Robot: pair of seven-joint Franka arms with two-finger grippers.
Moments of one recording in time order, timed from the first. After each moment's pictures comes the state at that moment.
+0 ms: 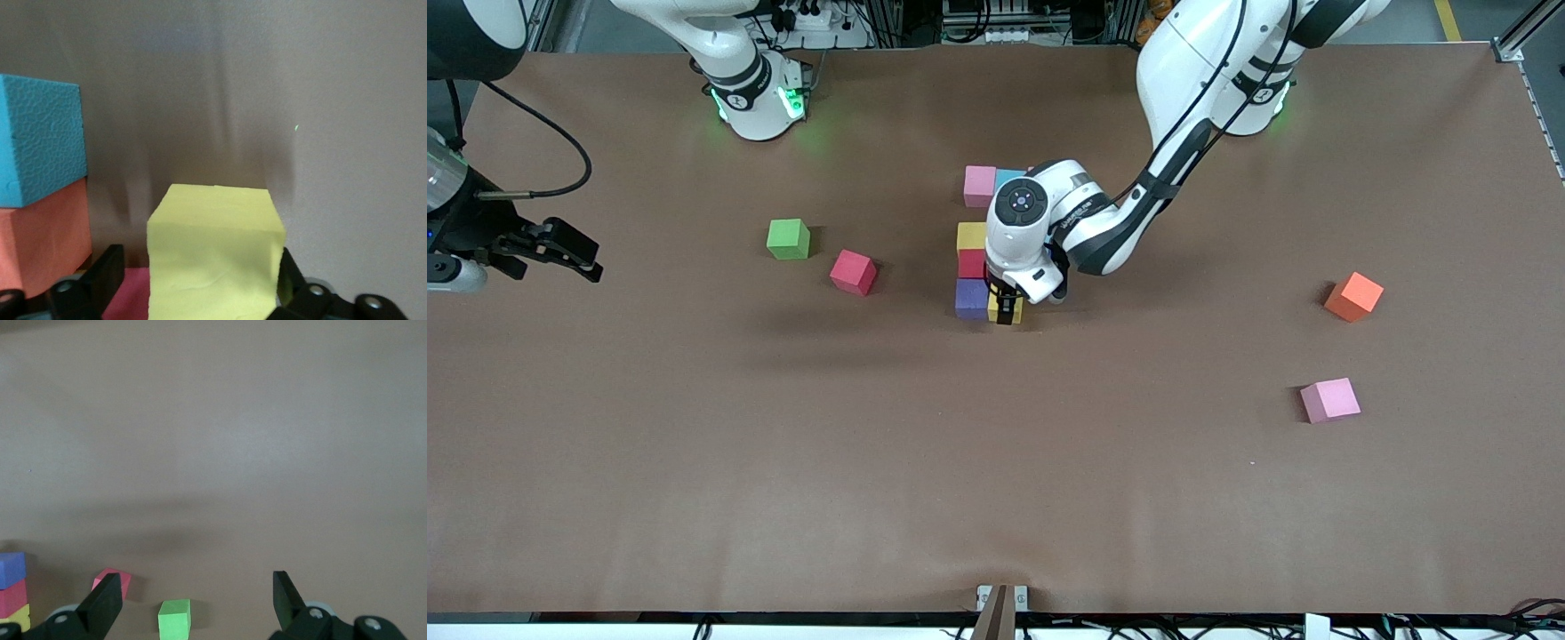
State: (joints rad) left arm -0.57 0.72 -0.32 -1.70 0.21 2.43 -2.47; right arm 0.01 0.00 0.01 -1.65 -0.01 1.73 0.07
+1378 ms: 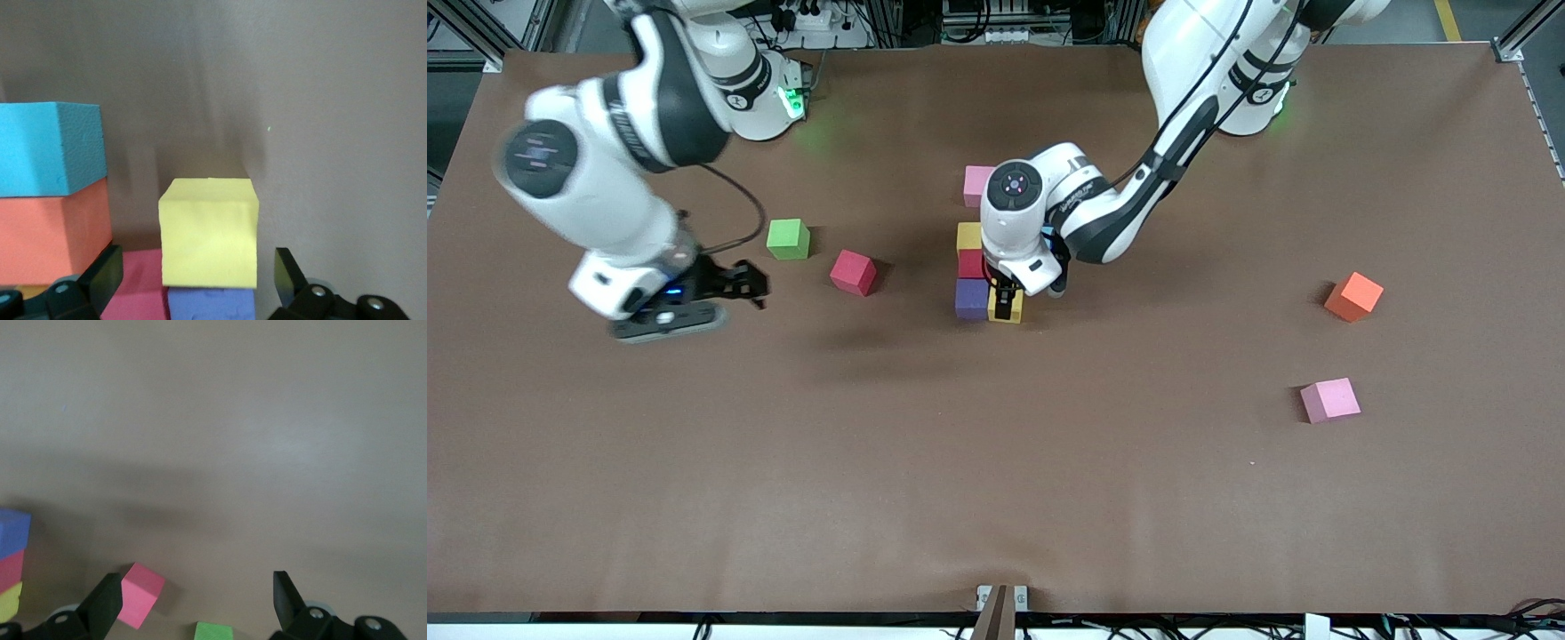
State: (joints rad) left arm -0.58 0.63 -0.32 -1.68 0.21 2.32 -2.43; right arm 0.26 0.10 0.02 -1.94 -0.01 2.05 0.03
